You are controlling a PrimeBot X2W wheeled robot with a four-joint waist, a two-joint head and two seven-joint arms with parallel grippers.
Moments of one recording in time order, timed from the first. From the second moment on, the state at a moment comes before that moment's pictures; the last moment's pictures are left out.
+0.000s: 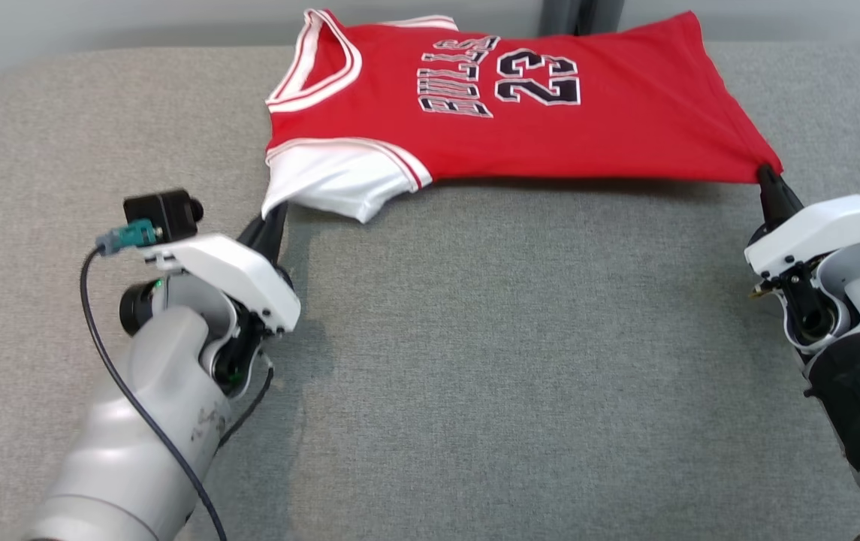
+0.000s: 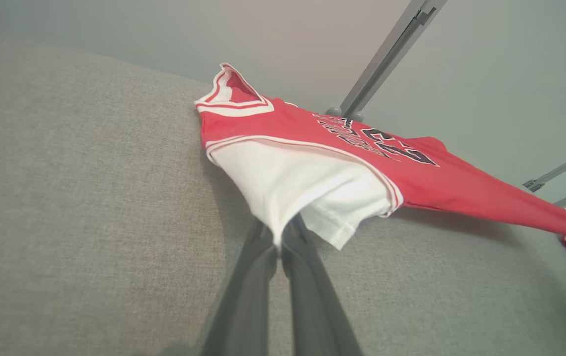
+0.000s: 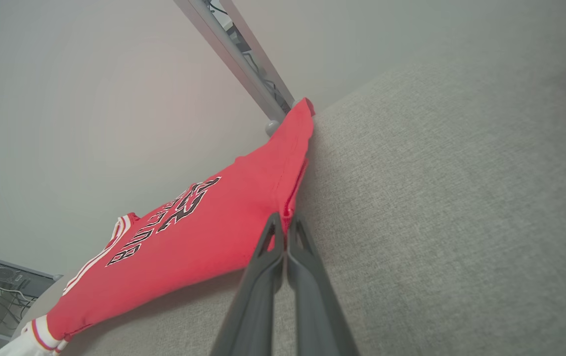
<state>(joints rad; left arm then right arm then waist) -0.86 0.12 -0.70 1.06 -1.06 -0.13 -0.18 -0.91 -0.24 0.49 1.12 1.13 0.13 -0.17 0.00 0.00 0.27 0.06</state>
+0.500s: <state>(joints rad) -0.70 0.20 -0.91 0.95 -1.04 -0.13 -0.04 -0.81 -0.27 0.58 1.11 1.17 0.13 -0.21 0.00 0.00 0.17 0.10</state>
